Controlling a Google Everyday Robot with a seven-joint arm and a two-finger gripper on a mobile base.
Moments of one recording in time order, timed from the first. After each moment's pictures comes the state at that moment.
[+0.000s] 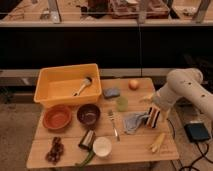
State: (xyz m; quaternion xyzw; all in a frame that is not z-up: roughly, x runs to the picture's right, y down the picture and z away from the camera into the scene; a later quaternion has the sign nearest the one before) arm 0.247 0.108 0.729 -0.23 -0.21 -0.34 0.89
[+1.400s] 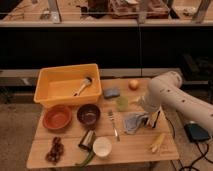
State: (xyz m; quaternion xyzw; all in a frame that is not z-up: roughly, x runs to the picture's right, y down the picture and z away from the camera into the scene) arm 0.193 0.131 0.761 -0.24 -0.15 -0.31 0.91
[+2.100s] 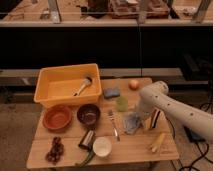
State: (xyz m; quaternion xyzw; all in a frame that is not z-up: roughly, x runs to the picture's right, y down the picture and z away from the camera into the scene) arm 0.187 0.176 0.831 -0.29 -0.16 -0.26 0.91
